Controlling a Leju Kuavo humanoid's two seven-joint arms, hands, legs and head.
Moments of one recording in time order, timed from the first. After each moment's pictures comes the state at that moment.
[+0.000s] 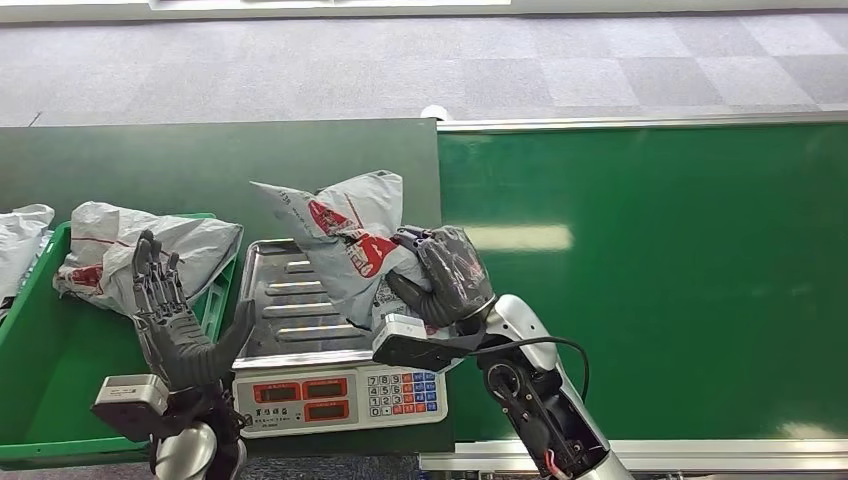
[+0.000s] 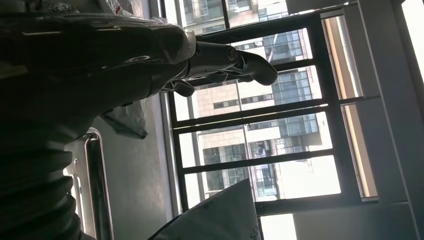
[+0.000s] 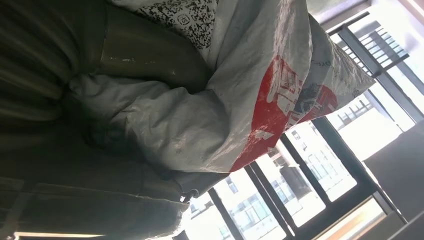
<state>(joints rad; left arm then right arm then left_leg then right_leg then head) -0.01 -0.16 -0.06 -1.62 -0.08 0.31 -0.66 -0.44 0.10 0.60 -1.17 0.85 -0.13 -0.41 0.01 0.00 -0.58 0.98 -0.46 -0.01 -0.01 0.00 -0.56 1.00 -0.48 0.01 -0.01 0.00</state>
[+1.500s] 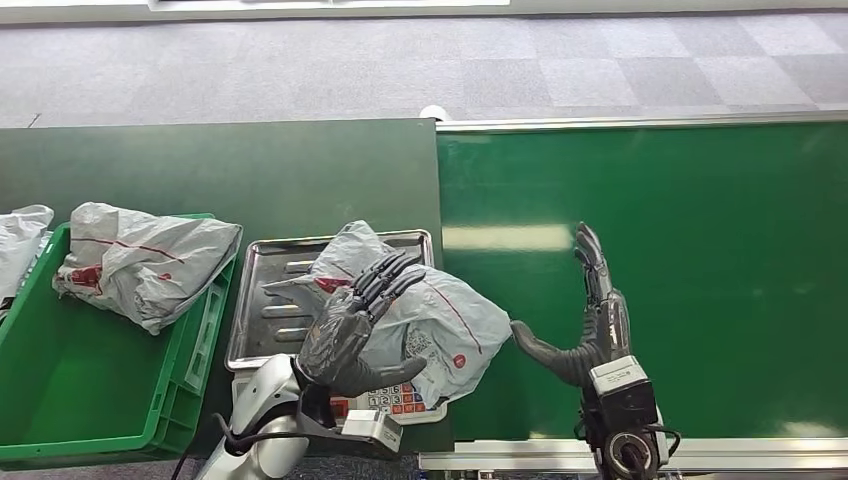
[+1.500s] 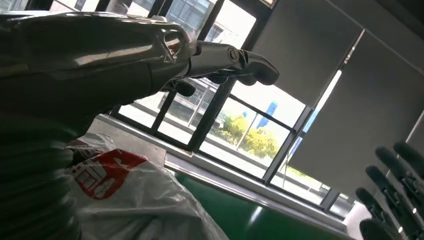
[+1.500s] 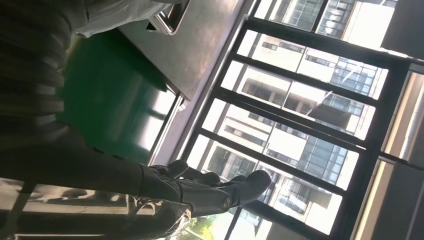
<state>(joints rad) -0.20 -0.10 -0.43 -1.49 -0.89 0.10 -0.46 -0.03 0.09 0.12 -1.50 0.40 0.03 -0.61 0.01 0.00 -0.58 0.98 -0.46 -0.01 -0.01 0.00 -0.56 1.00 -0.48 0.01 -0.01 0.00</state>
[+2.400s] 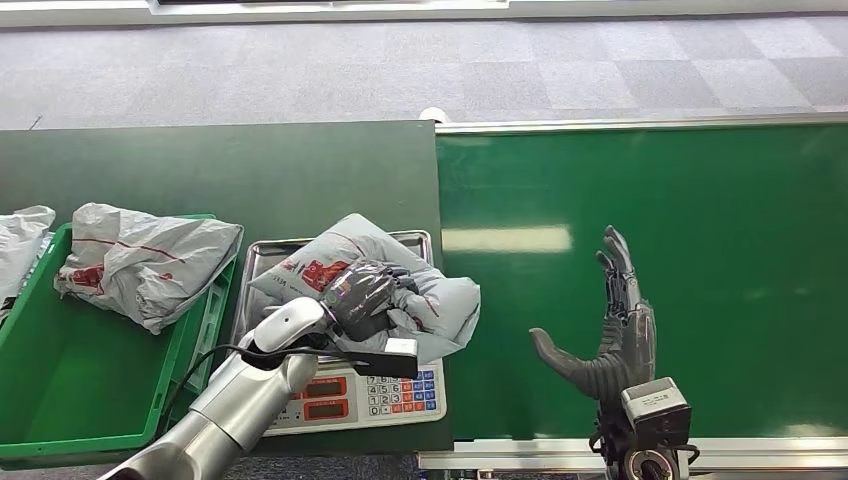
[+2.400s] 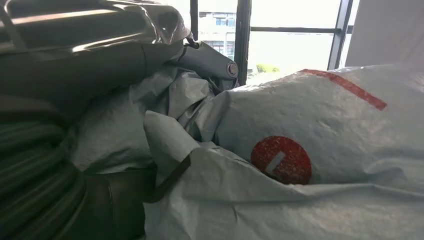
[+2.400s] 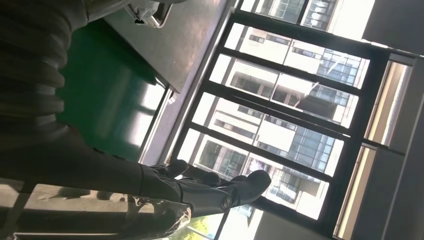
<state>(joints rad) -0.57 -0.03 -0.49 -0.92 -1.06 0.04 -0.34 0.02 0.11 0.07 -1.60 0.38 0.08 -0.63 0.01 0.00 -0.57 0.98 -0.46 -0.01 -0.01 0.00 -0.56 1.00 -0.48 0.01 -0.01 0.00</state>
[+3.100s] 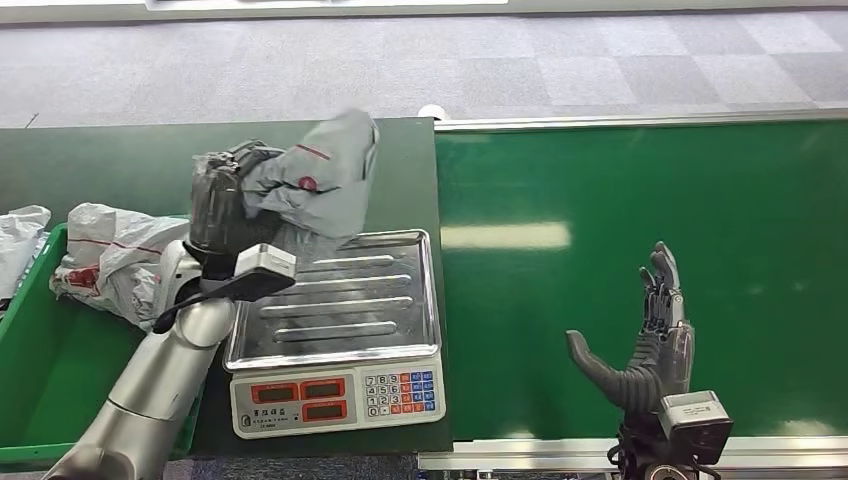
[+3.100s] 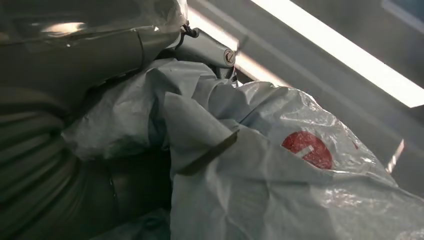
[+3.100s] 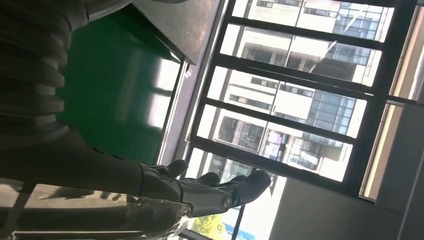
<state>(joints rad) -0.55 0.11 -0.25 -1.40 -0.62 0.38 -0.42 0.08 0.13 -0.02 -1.61 0.31 0.02 -0.64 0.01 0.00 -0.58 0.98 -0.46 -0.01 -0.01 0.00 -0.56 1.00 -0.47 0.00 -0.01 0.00</state>
